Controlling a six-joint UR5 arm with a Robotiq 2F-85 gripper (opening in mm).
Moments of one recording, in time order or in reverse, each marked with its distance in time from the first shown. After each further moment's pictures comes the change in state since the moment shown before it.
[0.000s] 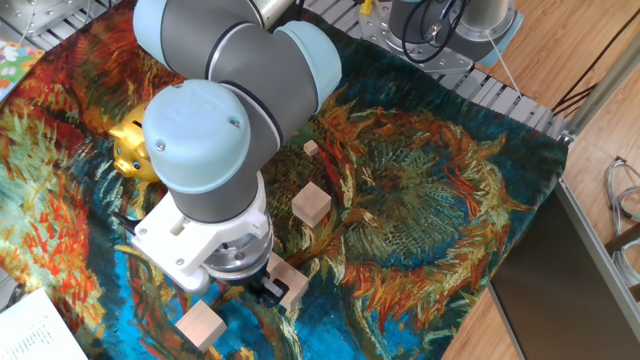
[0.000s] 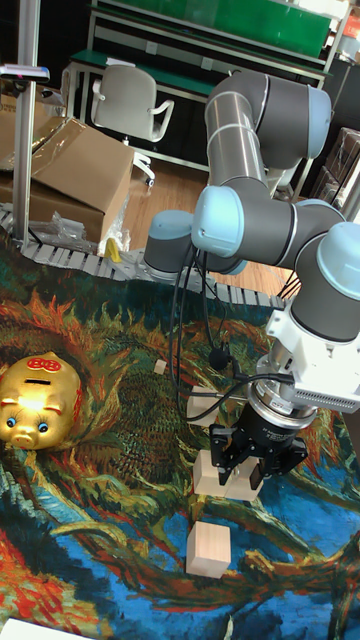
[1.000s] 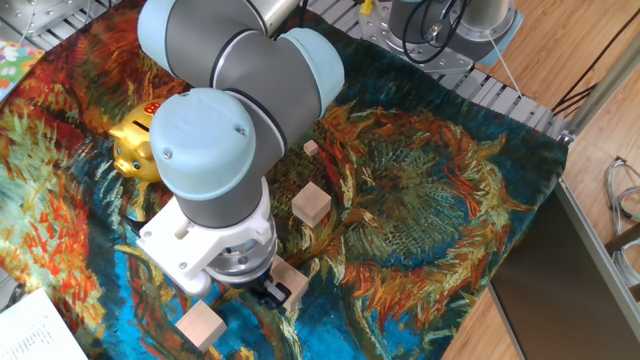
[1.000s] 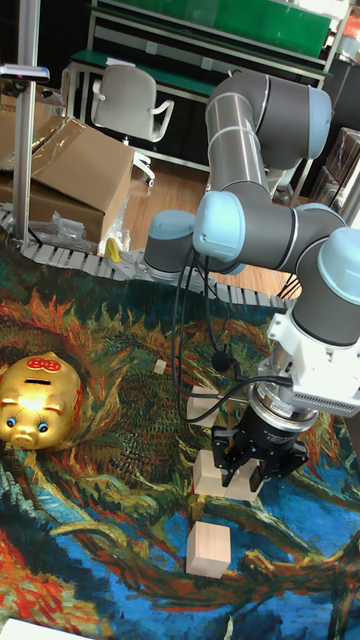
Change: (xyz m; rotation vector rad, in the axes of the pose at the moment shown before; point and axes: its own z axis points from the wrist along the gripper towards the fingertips) arm 0.002 0.004 0.004 -0.005 0.005 0.034
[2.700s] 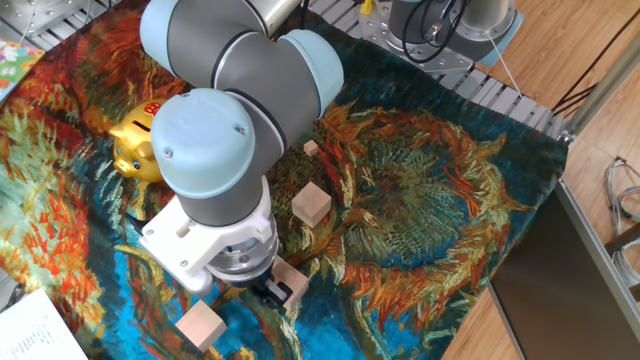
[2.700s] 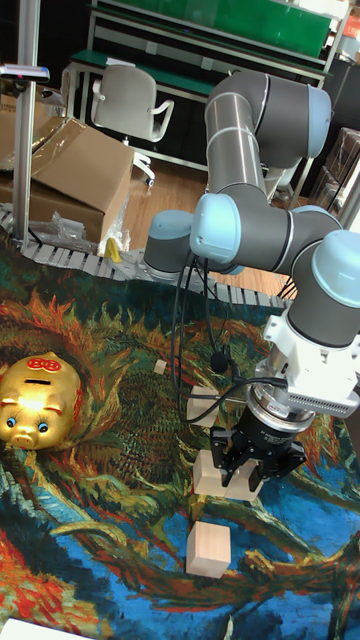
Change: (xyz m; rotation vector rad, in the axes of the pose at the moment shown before) arm 0.003 -0.001 0.005 -0.005 0.001 0.000
